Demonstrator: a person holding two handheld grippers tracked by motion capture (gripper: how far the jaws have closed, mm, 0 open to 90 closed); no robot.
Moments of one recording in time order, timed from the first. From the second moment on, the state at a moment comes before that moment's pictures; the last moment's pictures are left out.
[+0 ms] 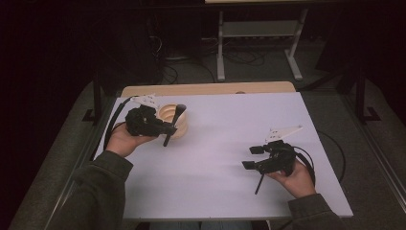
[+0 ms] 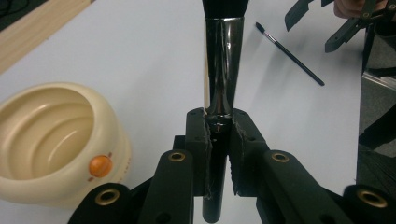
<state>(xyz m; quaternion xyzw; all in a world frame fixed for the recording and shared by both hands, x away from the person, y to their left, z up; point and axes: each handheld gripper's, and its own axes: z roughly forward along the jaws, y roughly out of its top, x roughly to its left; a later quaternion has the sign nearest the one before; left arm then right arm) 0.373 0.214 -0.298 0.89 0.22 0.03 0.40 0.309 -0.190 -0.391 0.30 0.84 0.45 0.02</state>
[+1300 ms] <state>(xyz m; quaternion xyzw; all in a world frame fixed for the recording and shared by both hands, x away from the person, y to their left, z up) 0.461 0.206 -0.281 0.87 0.29 0.08 0.38 0.310 -0.198 -0.390 0.32 0.83 0.45 0.03</state>
